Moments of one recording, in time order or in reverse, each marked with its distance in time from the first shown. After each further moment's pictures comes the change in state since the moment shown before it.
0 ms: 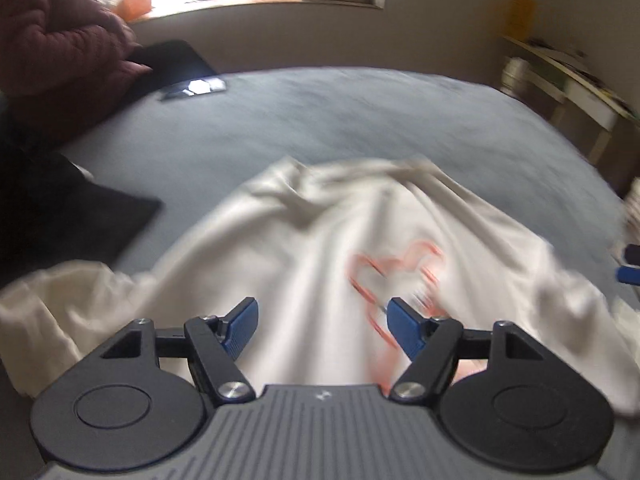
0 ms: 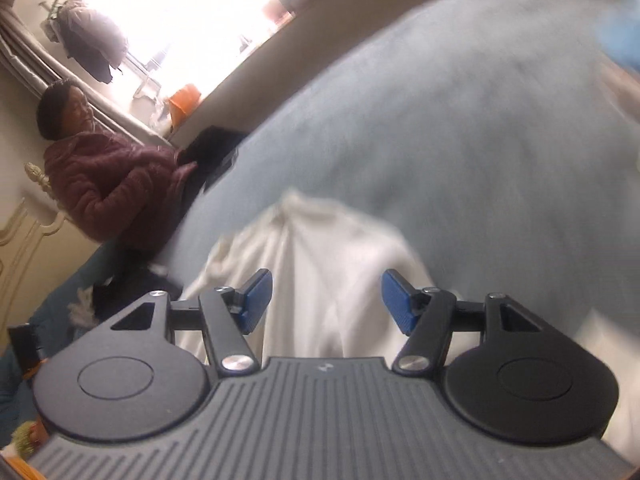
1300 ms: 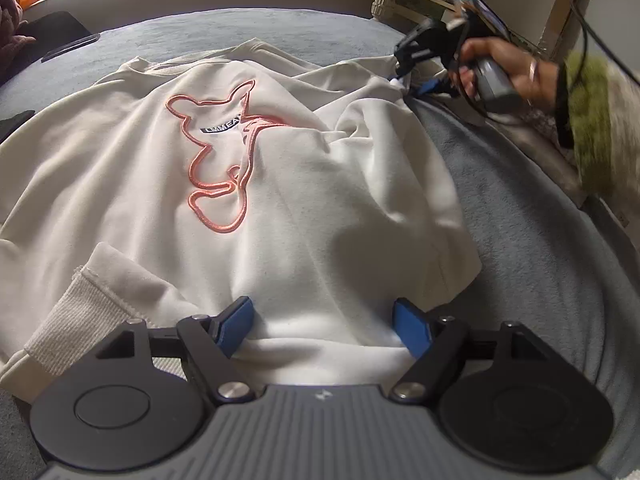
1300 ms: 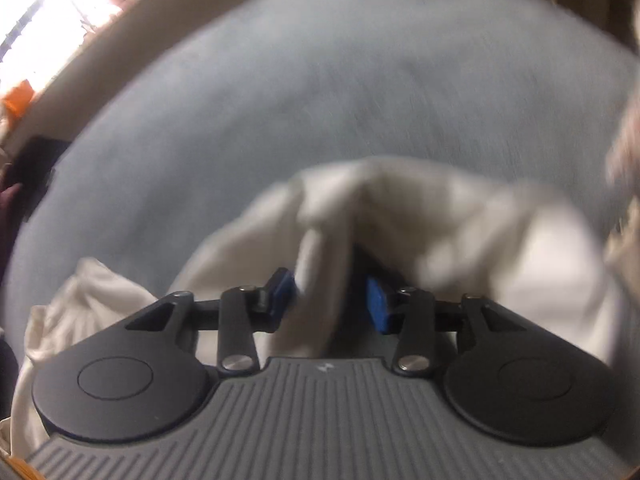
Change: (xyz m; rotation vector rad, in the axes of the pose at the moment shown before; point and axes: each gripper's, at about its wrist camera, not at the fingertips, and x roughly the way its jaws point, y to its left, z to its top) left arm 0.000 -0.051 -0.125 0.150 0.059 -0.243; right arm 0.127 -0.055 0.084 0.070 -0.053 -0.495
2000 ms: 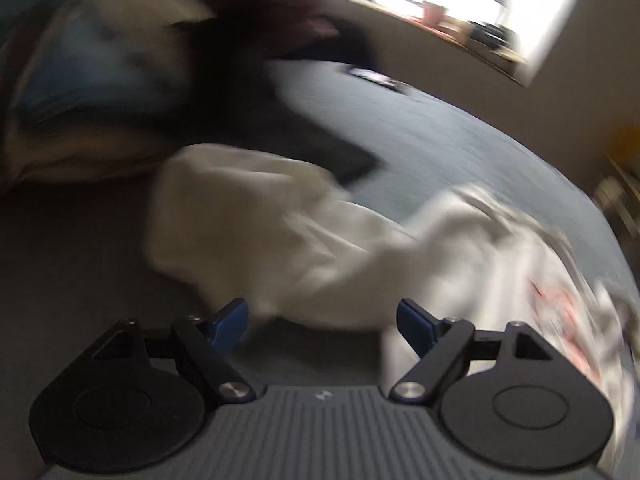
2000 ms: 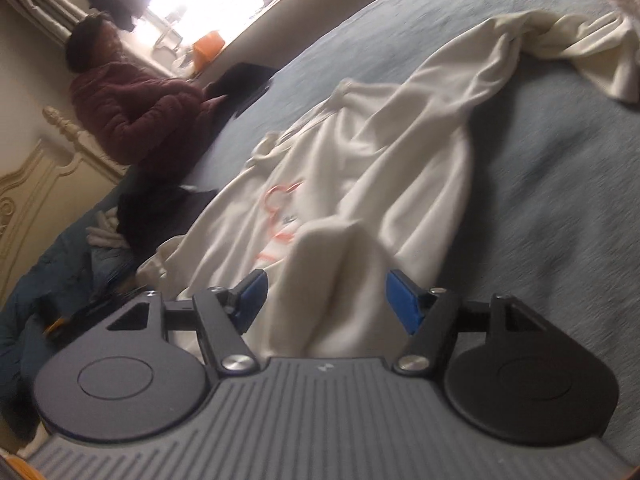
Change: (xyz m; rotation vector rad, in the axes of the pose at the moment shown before) left arm -0.105 0.264 0.005 -0.740 -0.253 0.411; right arm -0.165 0.039 -0.180 -0.175 0.096 0.527
